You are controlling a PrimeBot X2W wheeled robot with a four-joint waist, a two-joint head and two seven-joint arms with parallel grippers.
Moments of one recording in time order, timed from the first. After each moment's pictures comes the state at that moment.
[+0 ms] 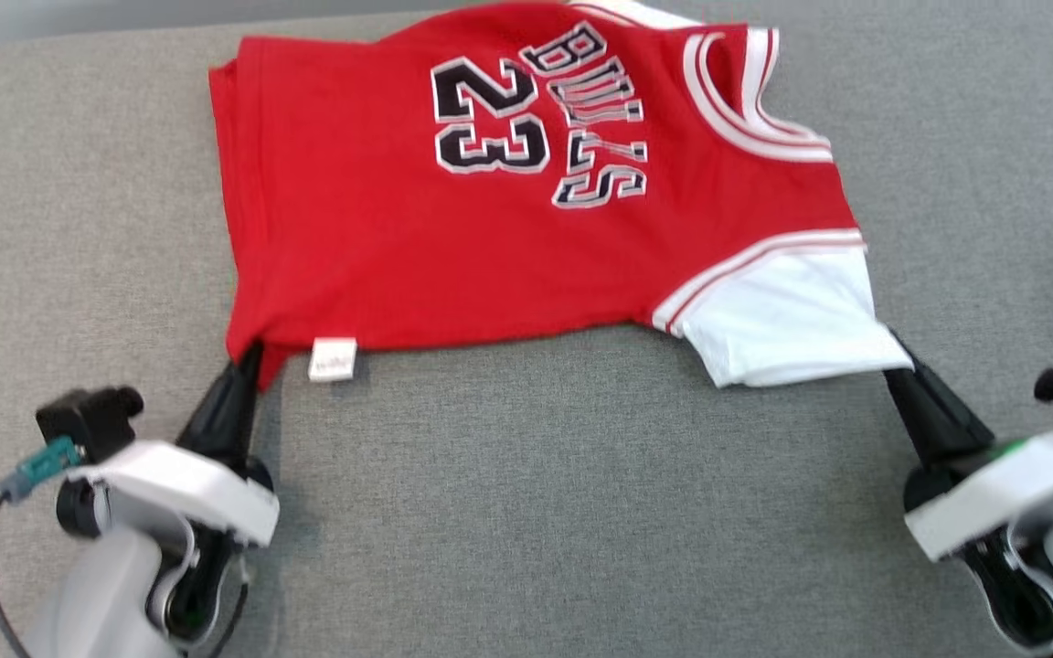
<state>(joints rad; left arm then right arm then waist) -0.41 0.33 -0.43 0.54 -0.88 -0.12 -0.24 -0.36 -0.51 0.55 0.27 0.96 0.13 -0.25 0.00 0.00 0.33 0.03</state>
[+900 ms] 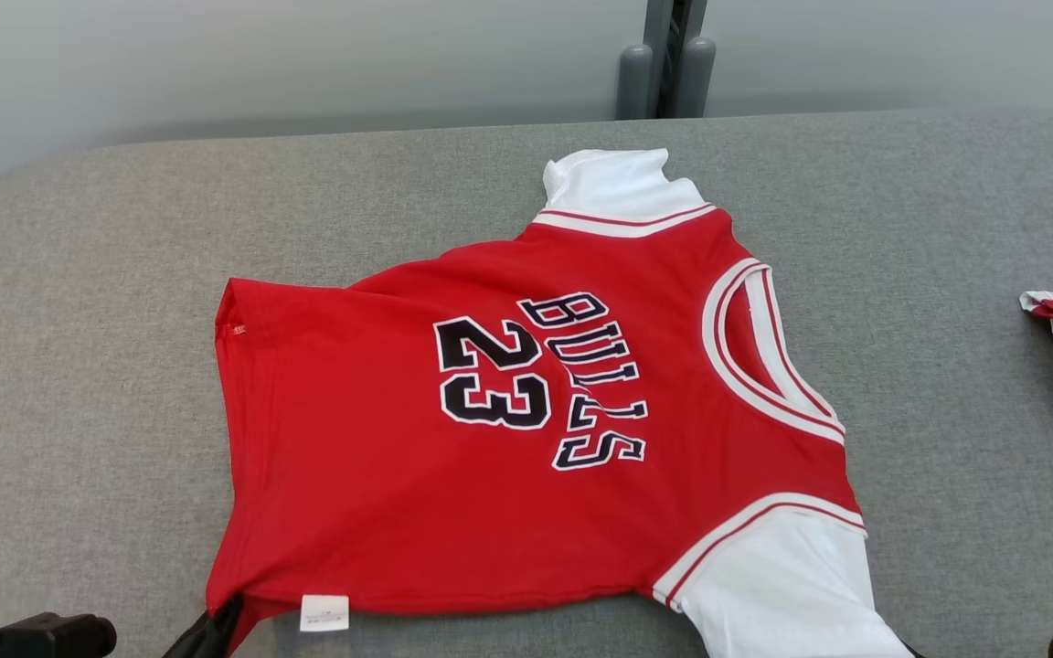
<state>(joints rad) 0.27 0.69 -0.38 -0.36 -0.92 0.31 0.07 0.43 -0.23 0.04 -0.40 0.73 0.13 0.39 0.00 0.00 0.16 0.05</state>
